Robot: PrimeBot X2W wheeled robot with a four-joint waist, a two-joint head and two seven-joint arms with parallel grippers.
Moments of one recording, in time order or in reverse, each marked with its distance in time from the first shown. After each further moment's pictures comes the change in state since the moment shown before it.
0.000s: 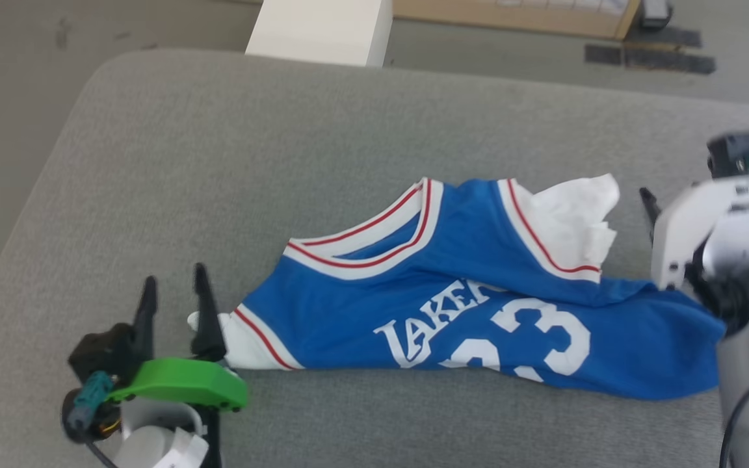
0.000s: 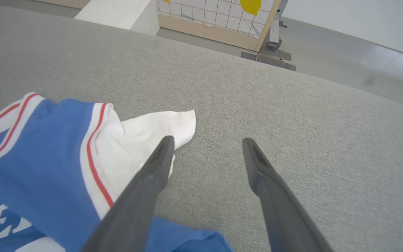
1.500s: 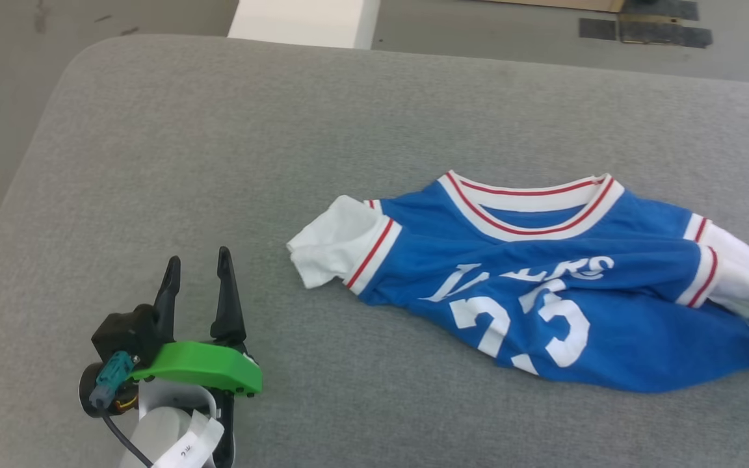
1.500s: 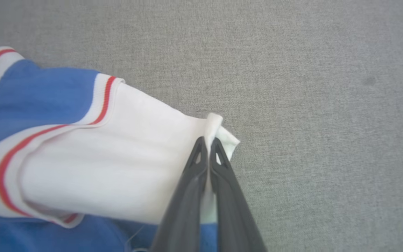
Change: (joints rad) left arm -0.064 -0.120 0.099 0.097 0.159 -0.164 0.007; right arm 0.113 -0.091 -0.300 0.077 0.074 0.000 0.043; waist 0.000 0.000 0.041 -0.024
